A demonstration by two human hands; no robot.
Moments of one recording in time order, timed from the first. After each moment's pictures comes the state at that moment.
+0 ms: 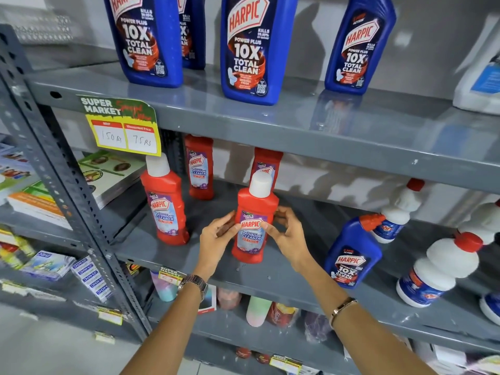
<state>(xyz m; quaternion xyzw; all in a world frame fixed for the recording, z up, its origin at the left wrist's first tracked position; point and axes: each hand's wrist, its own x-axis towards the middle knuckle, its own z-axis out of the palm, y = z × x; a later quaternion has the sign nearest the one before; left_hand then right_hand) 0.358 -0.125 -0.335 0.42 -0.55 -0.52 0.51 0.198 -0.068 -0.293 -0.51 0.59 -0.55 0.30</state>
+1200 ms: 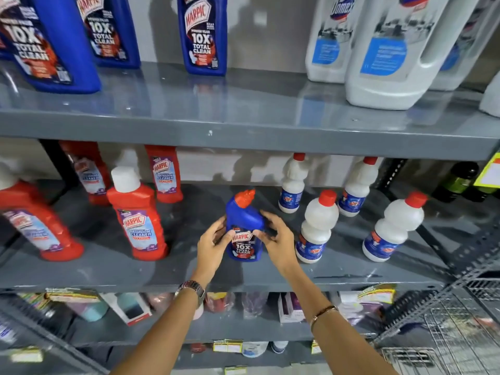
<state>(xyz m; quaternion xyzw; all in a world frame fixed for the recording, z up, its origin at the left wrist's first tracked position) 0.168 -0.019 -0.332 0.36 -0.63 -0.54 0.43 0.027 0.055 -0.318 -0.46 0.64 -0.58 0.21</state>
